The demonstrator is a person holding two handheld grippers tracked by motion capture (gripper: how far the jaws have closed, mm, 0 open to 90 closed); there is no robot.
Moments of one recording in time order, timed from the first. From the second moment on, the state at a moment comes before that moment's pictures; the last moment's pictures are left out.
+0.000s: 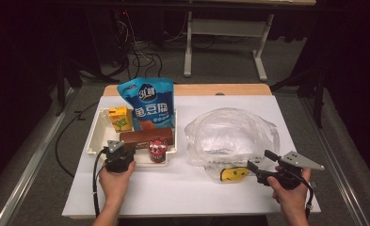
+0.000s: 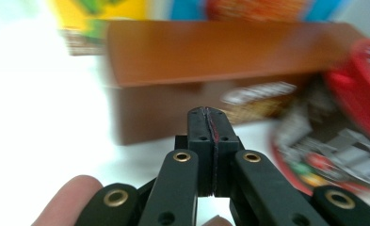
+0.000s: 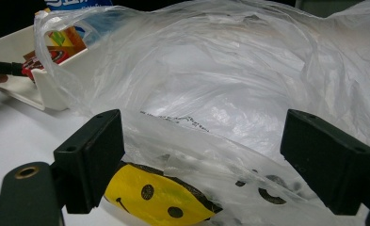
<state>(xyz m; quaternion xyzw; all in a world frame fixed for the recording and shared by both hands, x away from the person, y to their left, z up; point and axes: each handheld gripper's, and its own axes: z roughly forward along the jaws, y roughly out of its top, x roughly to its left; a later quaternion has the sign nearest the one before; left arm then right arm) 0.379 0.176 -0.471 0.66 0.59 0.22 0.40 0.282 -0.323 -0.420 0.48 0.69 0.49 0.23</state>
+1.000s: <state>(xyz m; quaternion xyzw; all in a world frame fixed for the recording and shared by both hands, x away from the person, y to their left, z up) 0.340 0.177 -0.428 0.71 0.48 0.21 0.48 0.281 -0.328 -0.420 0.48 0.69 0.49 0.24</state>
